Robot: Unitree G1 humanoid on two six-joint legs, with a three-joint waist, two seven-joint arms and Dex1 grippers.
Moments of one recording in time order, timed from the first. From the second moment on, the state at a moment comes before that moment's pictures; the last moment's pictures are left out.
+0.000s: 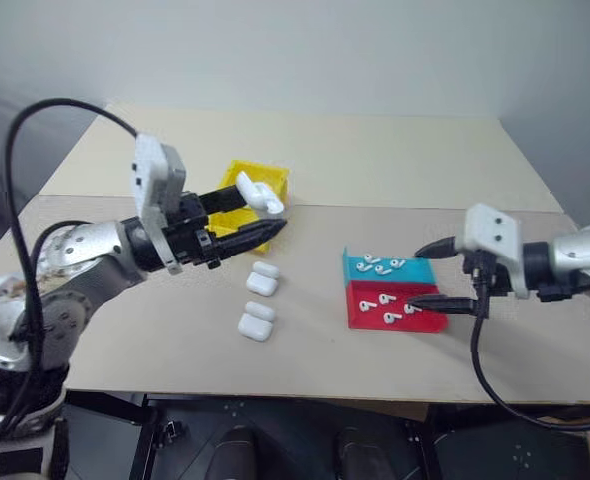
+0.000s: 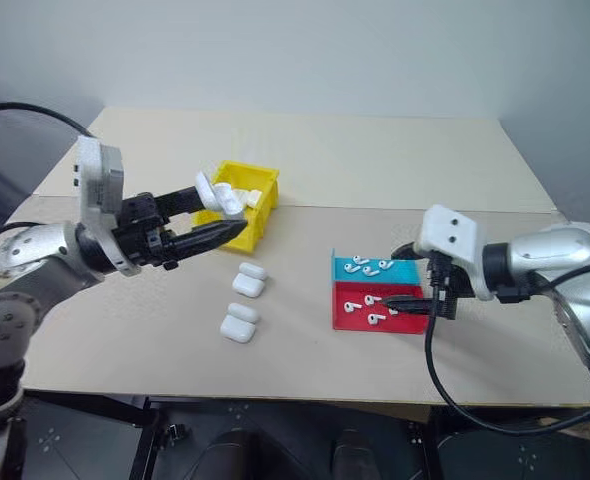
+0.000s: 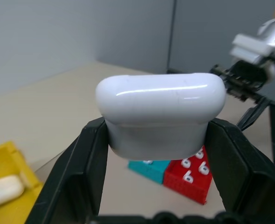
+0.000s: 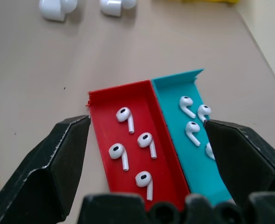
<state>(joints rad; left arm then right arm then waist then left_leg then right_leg) -0.54 0.79 0.09 -0.42 -0.99 0.66 -0.73 -0.50 -1.15 0.07 -0.35 0.44 0.67 1.16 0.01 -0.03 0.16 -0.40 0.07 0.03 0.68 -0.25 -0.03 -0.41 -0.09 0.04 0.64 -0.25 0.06</state>
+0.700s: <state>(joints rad) -0.61 0.62 -0.05 -0.23 -0.77 0.48 -1.23 -0.67 -1.12 0.41 -0.24 0.14 0.74 1.26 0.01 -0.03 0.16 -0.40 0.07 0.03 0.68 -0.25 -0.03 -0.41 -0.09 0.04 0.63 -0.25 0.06</state>
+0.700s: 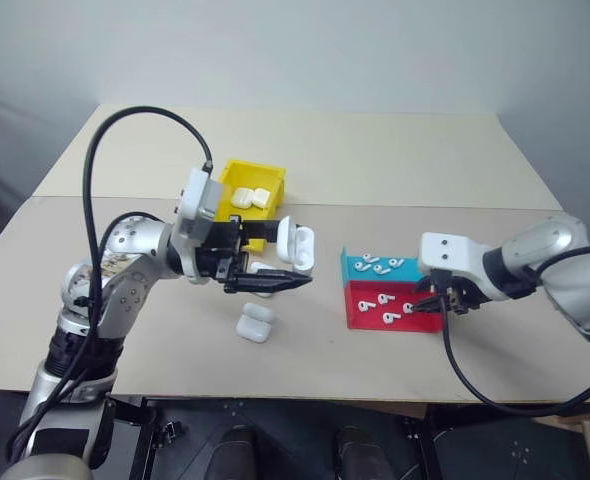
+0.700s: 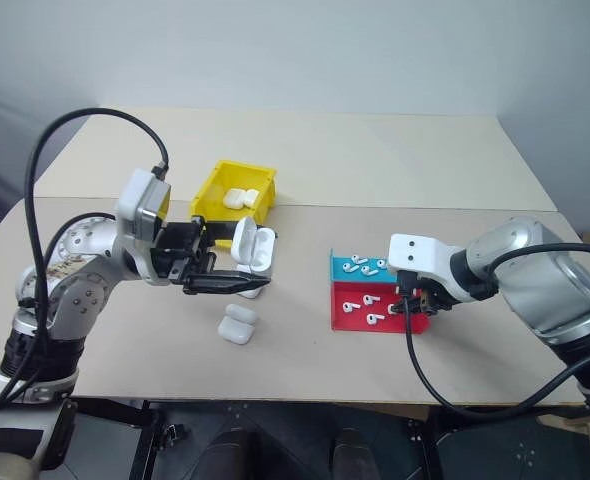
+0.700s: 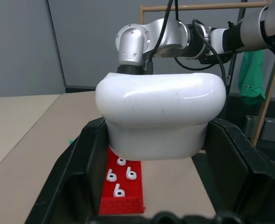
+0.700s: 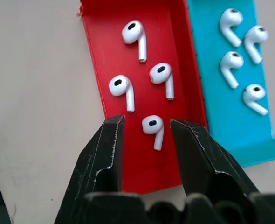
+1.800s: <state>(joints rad) -0.55 0.63 -0.06 -0.34 -0.73 0.47 -1.20 -0.67 -0.98 0.47 -0.03 -0.14 0.51 1.30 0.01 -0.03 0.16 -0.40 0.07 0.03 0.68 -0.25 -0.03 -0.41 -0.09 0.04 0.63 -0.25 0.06</state>
